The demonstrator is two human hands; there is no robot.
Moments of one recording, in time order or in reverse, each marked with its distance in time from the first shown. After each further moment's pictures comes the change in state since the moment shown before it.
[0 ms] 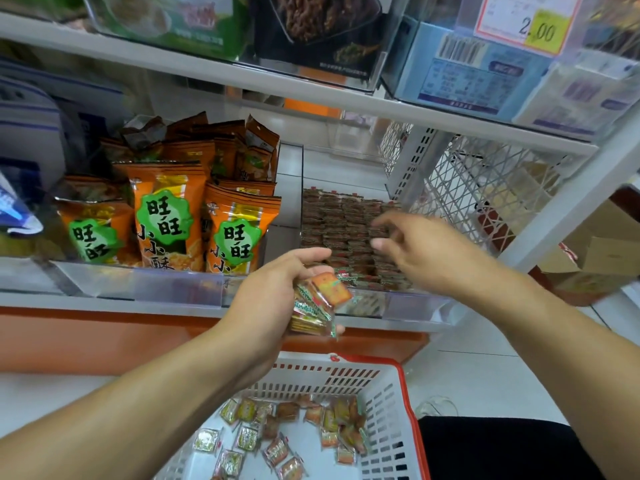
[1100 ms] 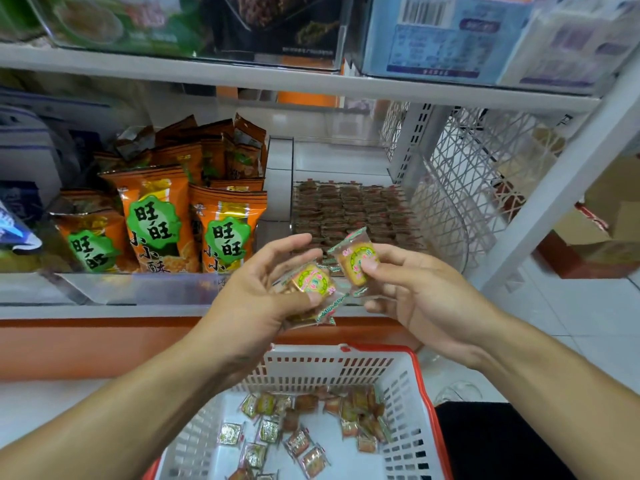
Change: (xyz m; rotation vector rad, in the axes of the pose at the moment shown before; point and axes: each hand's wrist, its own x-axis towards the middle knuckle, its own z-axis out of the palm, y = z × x) left_hand -0.011 -0.003 -0.009 0.088 -0.183 0.151; right_hand -0.056 -0.019 0.040 1.665 -0.215 0.261
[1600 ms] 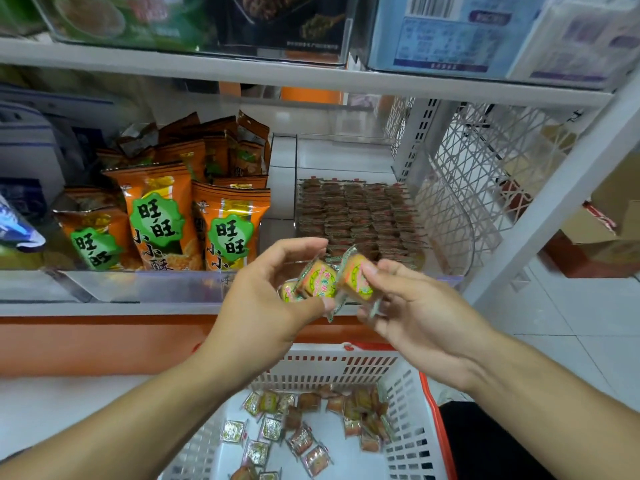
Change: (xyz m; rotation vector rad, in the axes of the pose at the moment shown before) left_hand 0.001 -0.015 -0.007 0.513 0.069 0.309; right_hand -0.003 0.018 0.012 0.296 0.113 0.074
